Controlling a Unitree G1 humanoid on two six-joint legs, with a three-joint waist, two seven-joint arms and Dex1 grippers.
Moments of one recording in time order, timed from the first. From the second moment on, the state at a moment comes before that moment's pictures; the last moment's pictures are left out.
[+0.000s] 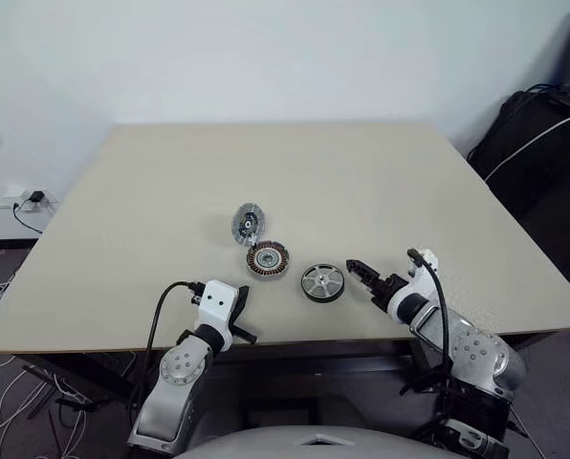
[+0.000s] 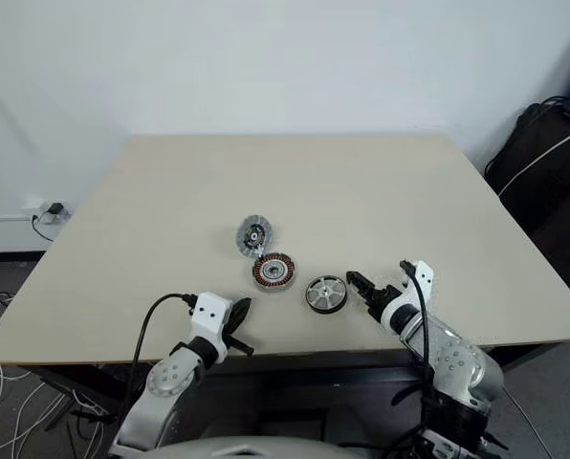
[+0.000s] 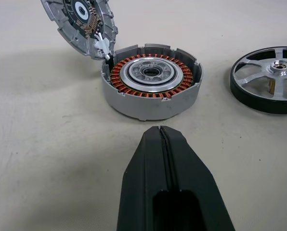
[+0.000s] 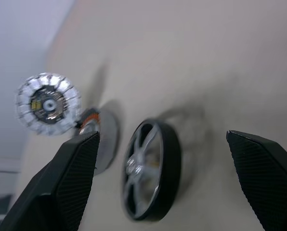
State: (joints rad) left arm 0.24 0.13 -0.22 -0.13 0.00 0.14 -0.29; right arm -0.10 -0.02 -0.58 -0.17 0.75 1.23 0.19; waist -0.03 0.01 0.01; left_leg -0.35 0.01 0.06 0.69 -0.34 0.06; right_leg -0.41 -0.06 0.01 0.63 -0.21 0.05
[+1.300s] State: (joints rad) left arm 0.25 0.13 -0.22 -0.13 0.00 0.14 -0.28; right arm -0.10 0.02 -0.60 0.11 0.97 1.23 0.15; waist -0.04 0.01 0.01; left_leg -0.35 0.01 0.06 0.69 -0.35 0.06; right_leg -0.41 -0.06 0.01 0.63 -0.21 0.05
